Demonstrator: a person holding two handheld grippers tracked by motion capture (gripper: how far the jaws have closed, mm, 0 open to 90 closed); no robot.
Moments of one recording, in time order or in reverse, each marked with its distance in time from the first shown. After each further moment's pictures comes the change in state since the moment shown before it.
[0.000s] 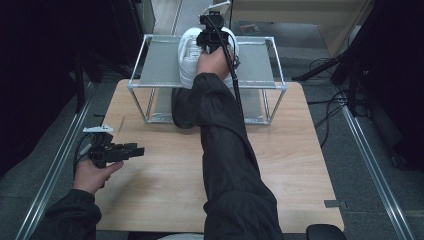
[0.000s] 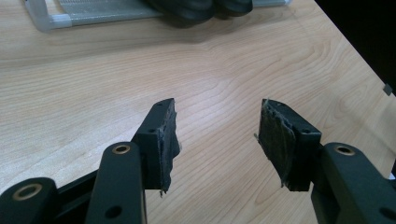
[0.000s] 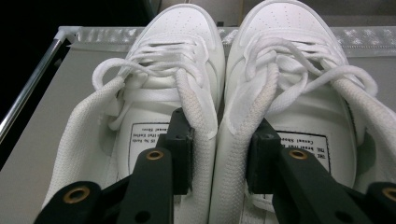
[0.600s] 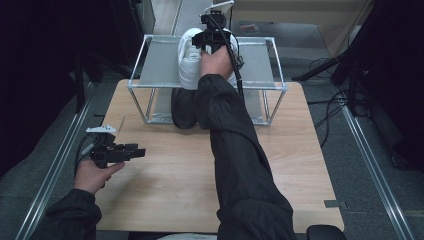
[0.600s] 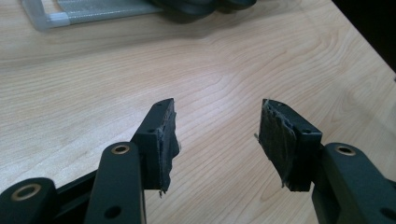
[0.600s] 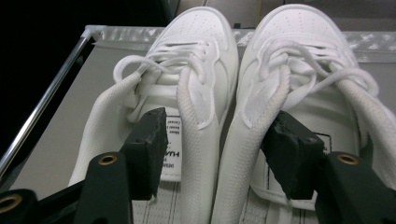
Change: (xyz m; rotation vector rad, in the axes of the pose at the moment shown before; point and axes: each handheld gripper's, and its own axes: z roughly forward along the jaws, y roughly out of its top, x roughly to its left) left arm -0.003 0.000 0.004 0.029 0.026 0.029; right arm -0.004 -0.001 -0.012 0.002 0.076 -0.019
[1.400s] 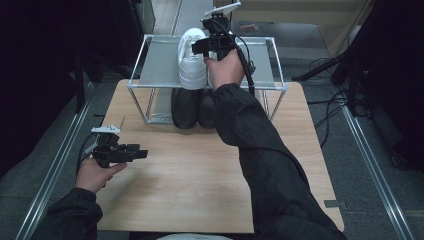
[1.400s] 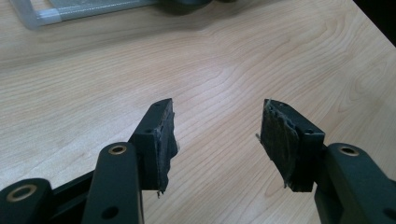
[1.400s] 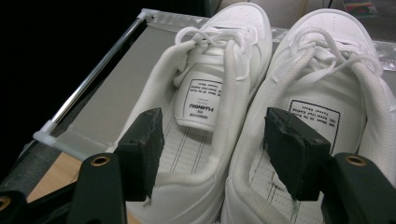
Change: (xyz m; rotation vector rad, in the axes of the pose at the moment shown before) left arm -0.002 0.003 0.006 0.040 0.004 0.042; right arm -0.004 -0.019 -0.043 -0.008 0.148 -0.141
